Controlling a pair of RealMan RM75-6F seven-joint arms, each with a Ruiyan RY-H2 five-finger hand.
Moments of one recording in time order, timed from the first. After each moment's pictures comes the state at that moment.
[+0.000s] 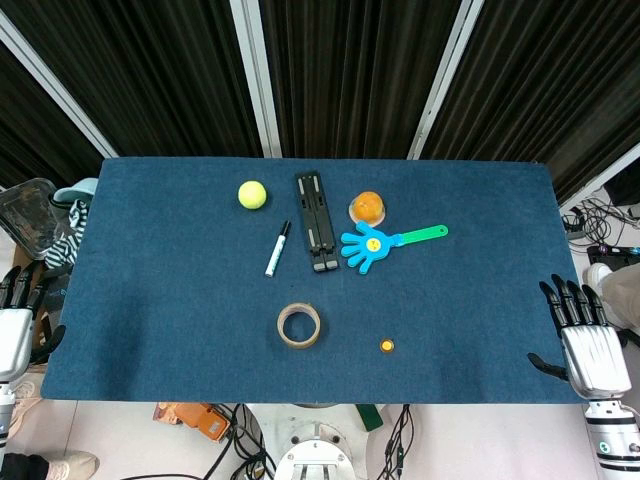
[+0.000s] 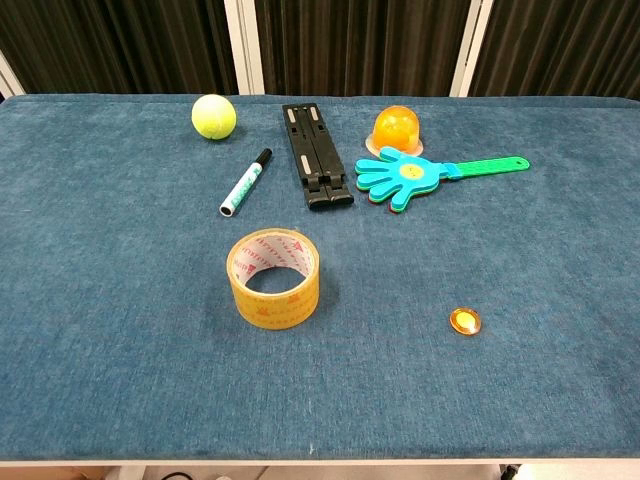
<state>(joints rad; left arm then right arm) -0.05 -1.10 -0.07 -1.62 1.45 1.54 0.18 0.05 -1.08 0.03 -1.74 -1.58 1.51 -0.20</state>
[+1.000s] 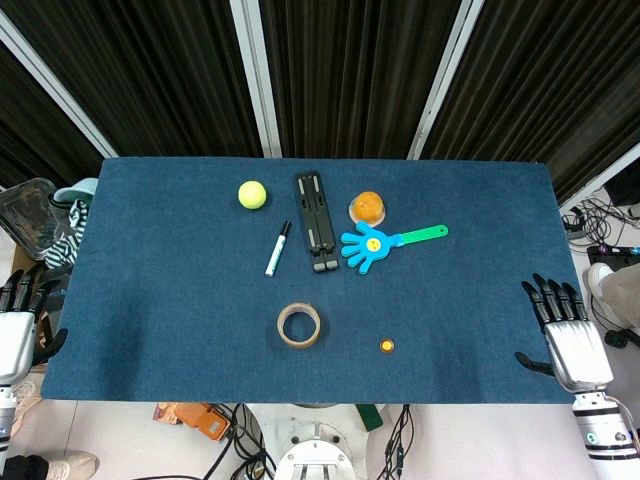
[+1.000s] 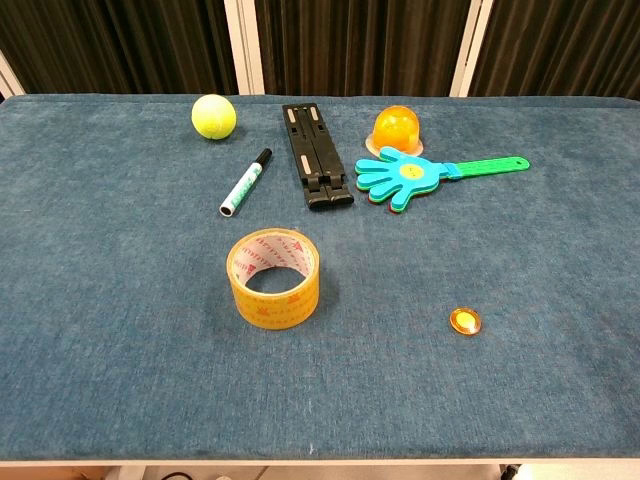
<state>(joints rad) -0.04 -1.10 -0.06 -1.64 1.46 1.54 0.19 0.10 -1.10 0.03 -1.74 -1.57 1.41 -0.18</state>
